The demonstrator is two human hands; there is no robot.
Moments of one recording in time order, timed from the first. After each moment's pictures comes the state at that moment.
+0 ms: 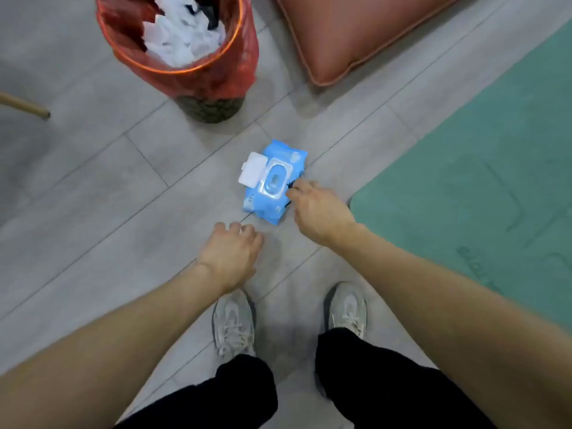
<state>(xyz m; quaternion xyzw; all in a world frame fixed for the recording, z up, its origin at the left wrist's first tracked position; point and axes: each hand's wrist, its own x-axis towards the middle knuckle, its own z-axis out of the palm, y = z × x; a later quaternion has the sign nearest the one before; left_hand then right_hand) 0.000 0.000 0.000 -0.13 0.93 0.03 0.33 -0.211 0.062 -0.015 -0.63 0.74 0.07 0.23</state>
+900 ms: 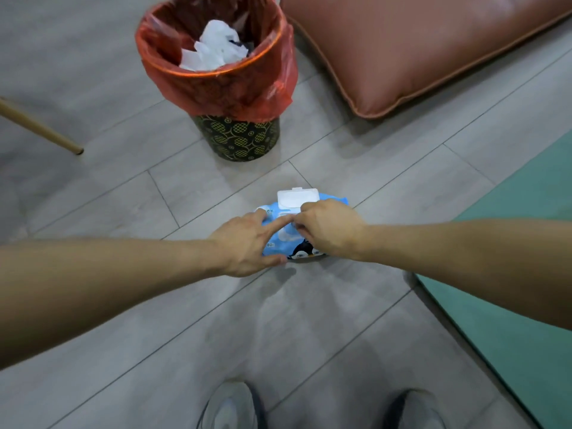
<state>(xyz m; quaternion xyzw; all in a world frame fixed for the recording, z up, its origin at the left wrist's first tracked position) -0.021 -0.105 -0.144 -0.25 0.94 0.13 0.21 -0.217 -0.014 -0.146 -0.73 0.66 0.03 0.14</state>
